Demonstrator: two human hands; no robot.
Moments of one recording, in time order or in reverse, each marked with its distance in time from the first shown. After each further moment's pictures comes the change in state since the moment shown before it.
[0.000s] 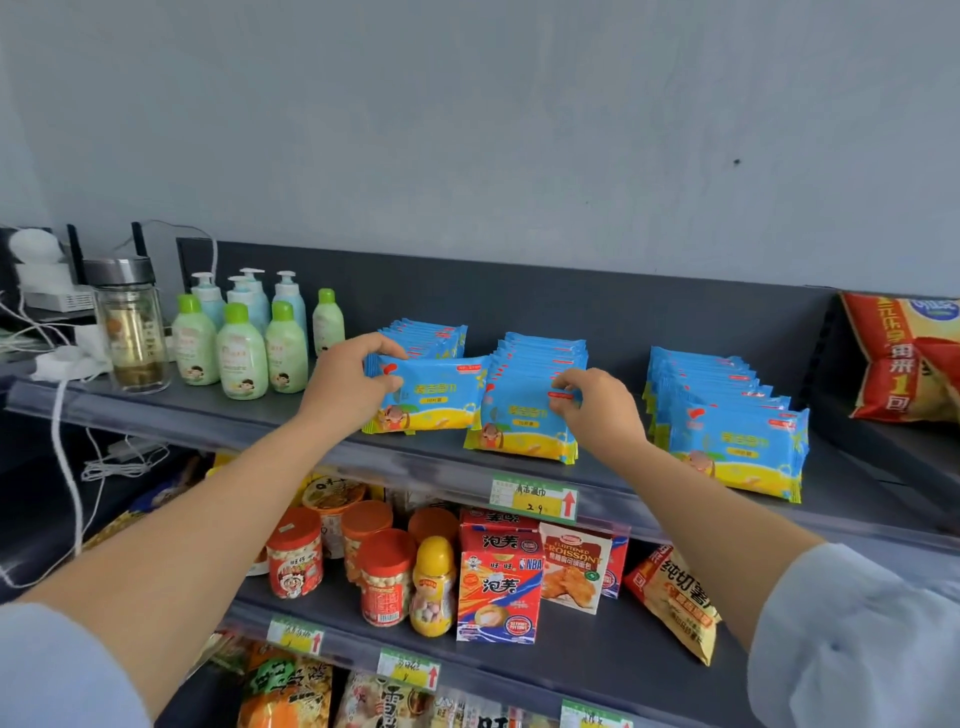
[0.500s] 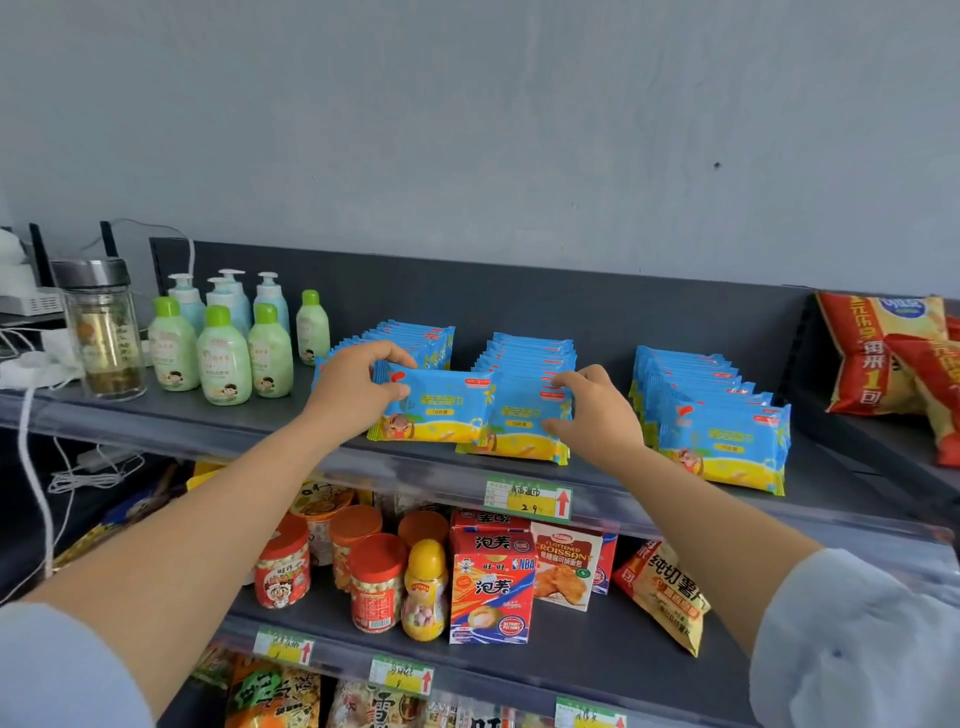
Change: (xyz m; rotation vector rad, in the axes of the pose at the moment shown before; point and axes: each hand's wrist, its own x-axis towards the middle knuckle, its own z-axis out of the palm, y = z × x) left_hand 0.010 -0.008 0.009 -0.048 -0.134 0.039; right_hand -0.009 0.002 -0.001 -0.147 -0.014 -0.012
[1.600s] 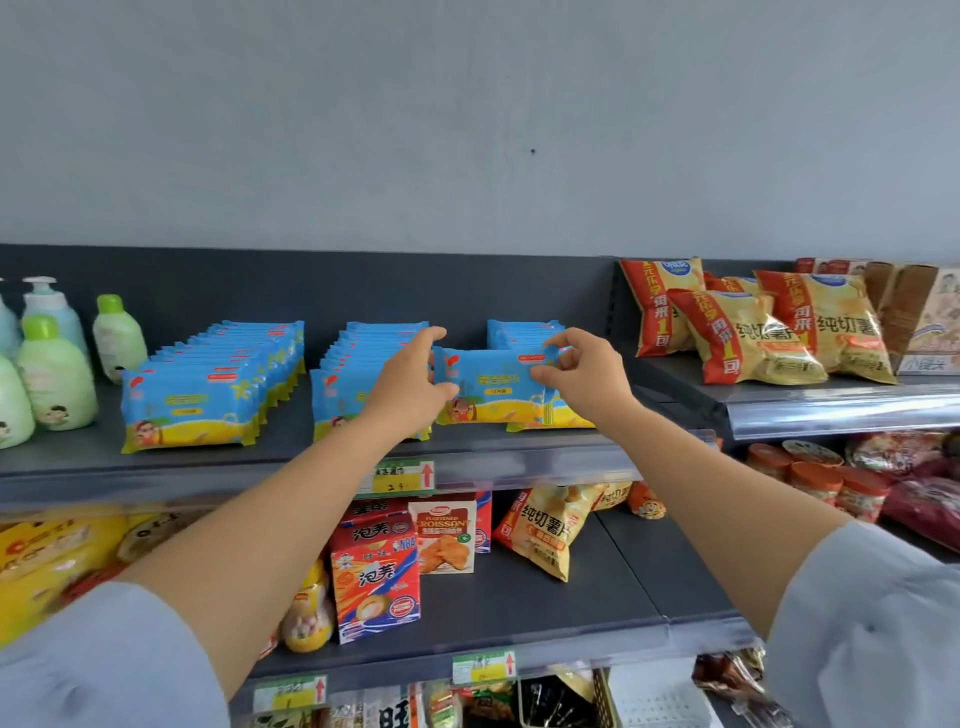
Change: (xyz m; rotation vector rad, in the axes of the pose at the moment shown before) left_hand -0.016 0.110 0.138 -0.131 -0.332 0.148; right_hand -0.060 0.079 -0.094 0.399 0.255 0.304
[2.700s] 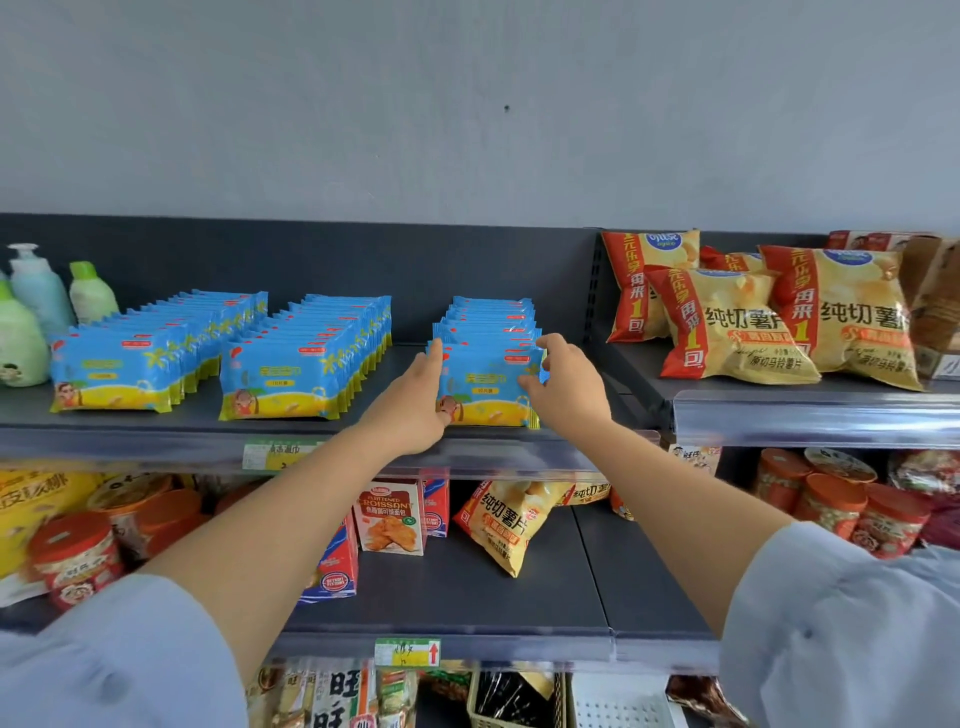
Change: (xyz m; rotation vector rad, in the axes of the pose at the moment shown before) left_hand 0.008 0.048 0.118 0.493 -0.132 -0.080; right_hand 0.030 0.096 -0.042 -0.263 -0.118 -0.055
